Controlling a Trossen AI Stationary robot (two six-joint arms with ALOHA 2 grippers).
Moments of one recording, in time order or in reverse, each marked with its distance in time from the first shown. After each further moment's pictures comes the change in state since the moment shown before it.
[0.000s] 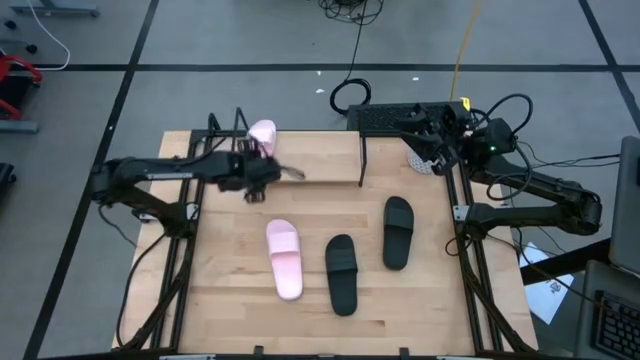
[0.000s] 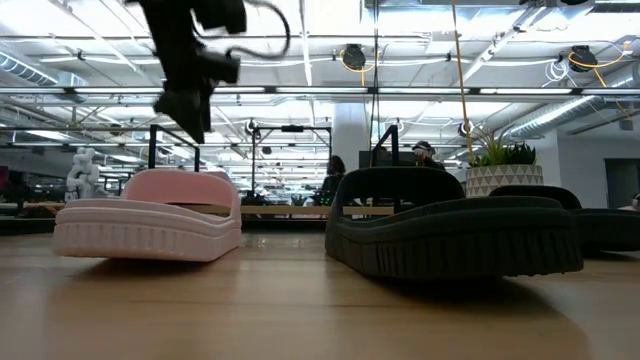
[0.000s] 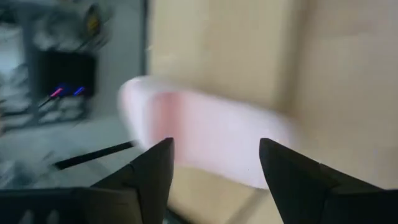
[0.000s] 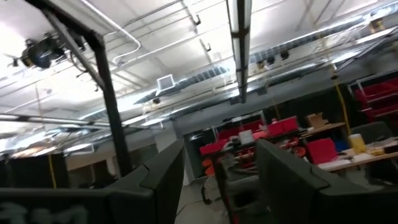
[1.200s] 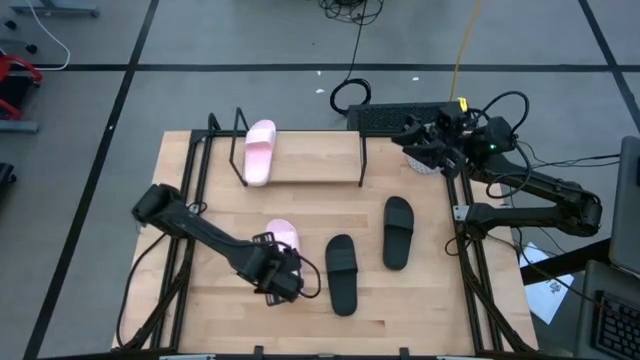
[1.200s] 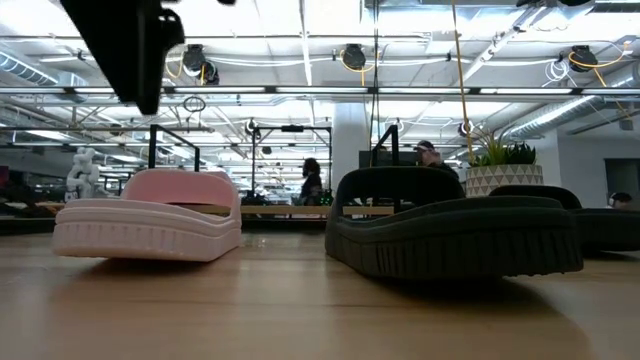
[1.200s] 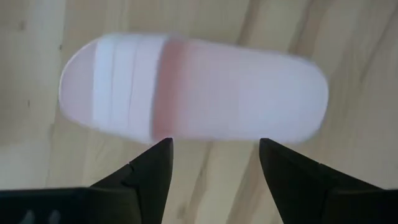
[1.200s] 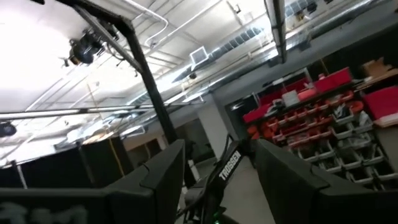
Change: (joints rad) left arm -0.688 0.488 0.457 -0.271 0.382 -1.004; right arm -0.029 -0.001 0.000 -0.010 -0.227 0.214
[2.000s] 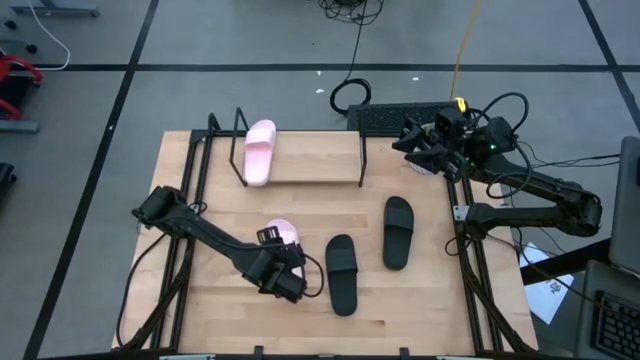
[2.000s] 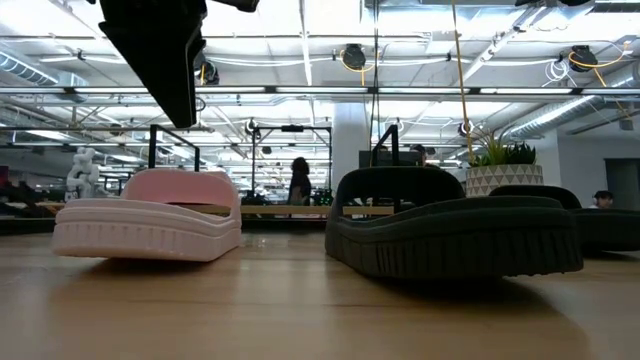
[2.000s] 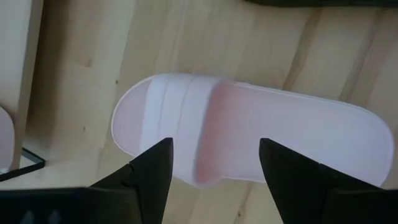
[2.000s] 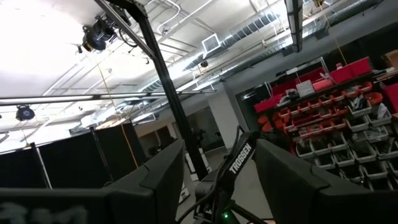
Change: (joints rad) left arm 0.003 0.036 0.001 -0.004 -0.205 -0.007; right arm 0.001 0.000 0.000 0.002 -0.074 -0.004
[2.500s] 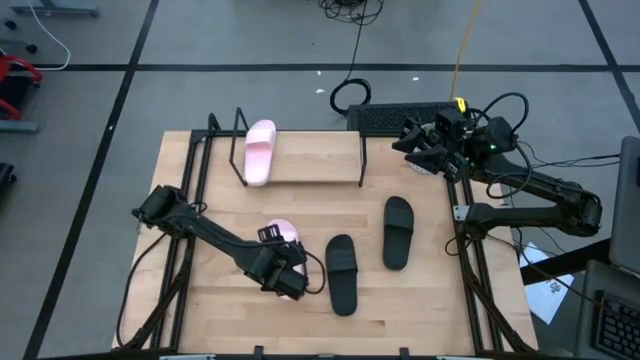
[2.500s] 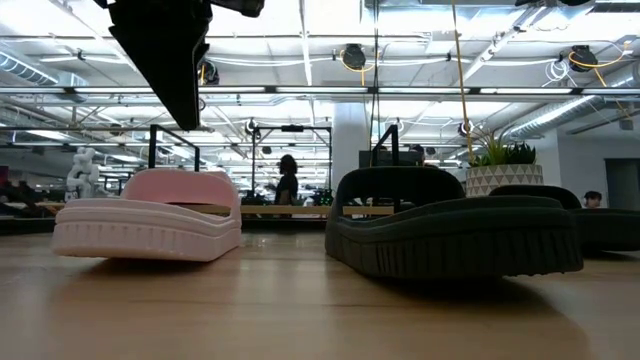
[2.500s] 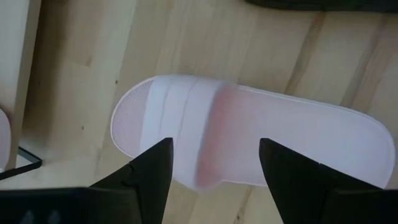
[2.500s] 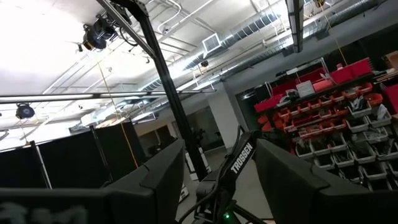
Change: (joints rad) left arm 0.015 0.002 0.000 0.008 0.013 0.000; right arm 0.000 0.000 0.000 0.000 -0.002 -0.008
